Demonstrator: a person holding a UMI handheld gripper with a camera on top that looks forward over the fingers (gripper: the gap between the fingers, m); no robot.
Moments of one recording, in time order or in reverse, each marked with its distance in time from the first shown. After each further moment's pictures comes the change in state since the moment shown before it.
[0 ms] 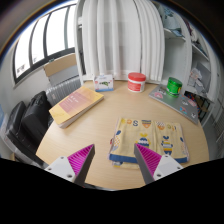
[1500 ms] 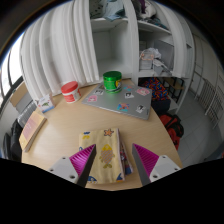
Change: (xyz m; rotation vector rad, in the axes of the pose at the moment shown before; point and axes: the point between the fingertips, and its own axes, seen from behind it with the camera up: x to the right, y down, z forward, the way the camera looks) arm 0.241 -0.016 -0.023 -0.032 0.219 0.287
